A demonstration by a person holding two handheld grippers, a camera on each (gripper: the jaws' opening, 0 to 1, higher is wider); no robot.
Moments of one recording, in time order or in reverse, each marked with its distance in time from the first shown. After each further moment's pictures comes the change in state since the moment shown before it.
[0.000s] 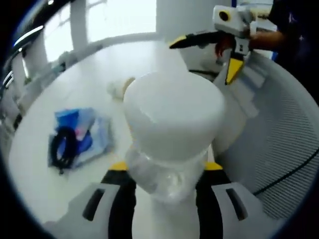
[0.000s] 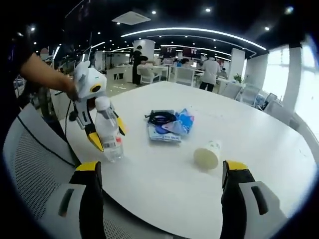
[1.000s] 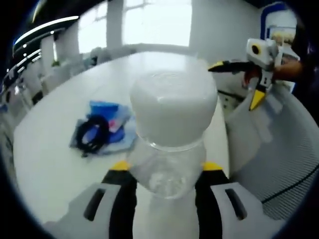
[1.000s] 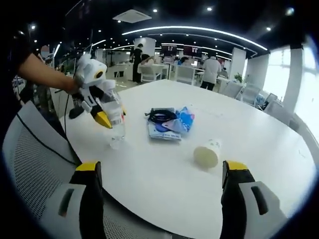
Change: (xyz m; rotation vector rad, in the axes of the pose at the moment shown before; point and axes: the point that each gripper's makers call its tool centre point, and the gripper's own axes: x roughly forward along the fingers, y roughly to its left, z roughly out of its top) left arm -0.044 0.056 -0.002 -0.212 -0.127 0.205; right arm -0.001 0.000 -0.003 -0.009 0.017 -0.003
